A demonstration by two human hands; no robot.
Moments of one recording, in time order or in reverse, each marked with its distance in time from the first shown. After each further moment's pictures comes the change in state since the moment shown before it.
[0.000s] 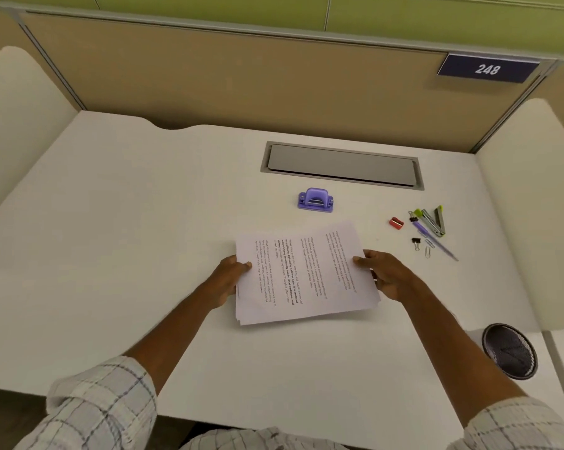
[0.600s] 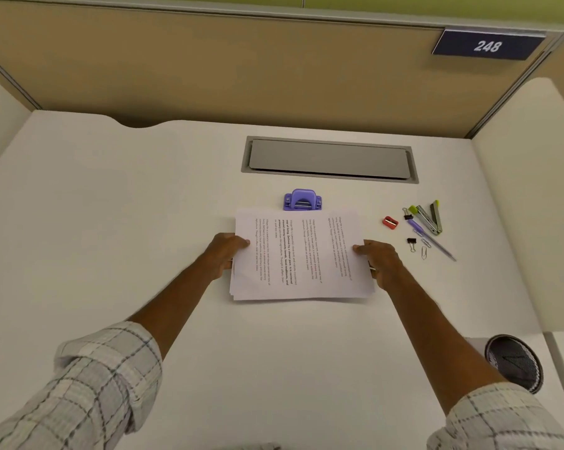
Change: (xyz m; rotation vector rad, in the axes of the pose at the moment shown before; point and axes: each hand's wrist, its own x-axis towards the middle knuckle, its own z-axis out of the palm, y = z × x) left_hand 0.076 0.070 0.014 0.081 0.041 -0.030; right_hand 0.045 -0.023 -0.010 0.092 0.319 0.045
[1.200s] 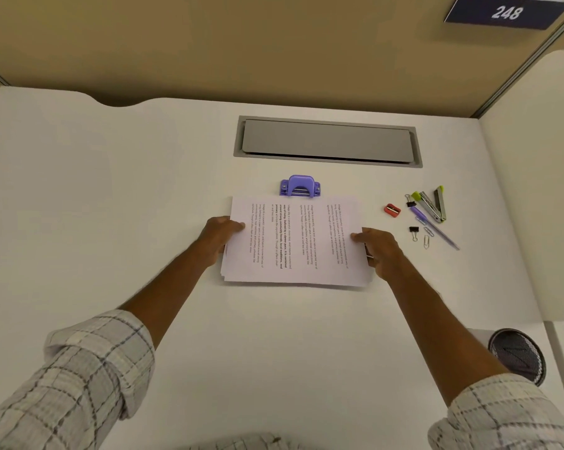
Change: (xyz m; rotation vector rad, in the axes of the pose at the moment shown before) left_hand 0.028 0.005 0.000 -0.027 0.008 0.020; right_hand 0.019 0.001 0.003 0.011 0.000 0.054
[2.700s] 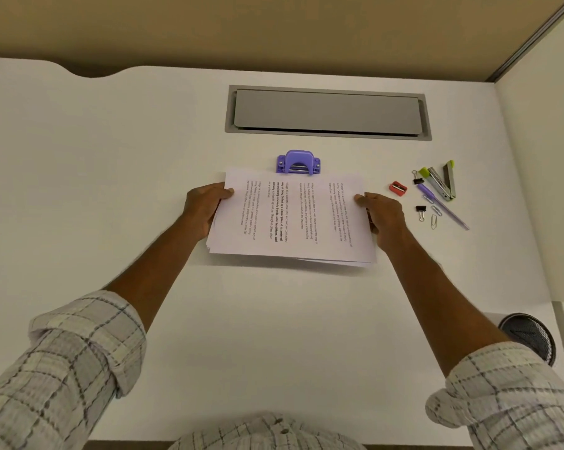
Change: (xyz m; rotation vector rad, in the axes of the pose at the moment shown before) left_hand 0.033 0.010 -0.010 -0.245 0.071 0.030; right_hand 0.026 -0.013 0.007 0.073 0.118 -0.071
